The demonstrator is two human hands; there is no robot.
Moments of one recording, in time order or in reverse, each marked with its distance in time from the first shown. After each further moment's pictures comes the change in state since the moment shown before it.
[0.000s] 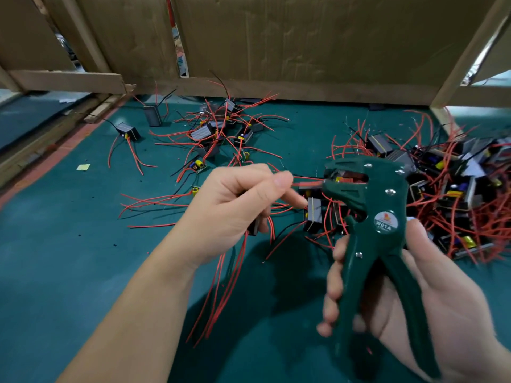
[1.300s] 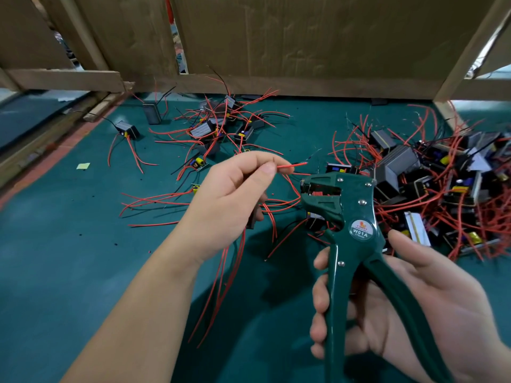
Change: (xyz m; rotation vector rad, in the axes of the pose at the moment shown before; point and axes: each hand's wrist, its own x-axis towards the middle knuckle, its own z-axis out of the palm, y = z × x) left_hand 0.005 -0.012 0.000 0.069 0.136 -0.136; right_hand -0.014 0.027 -0.004 -0.029 0.145 0.223
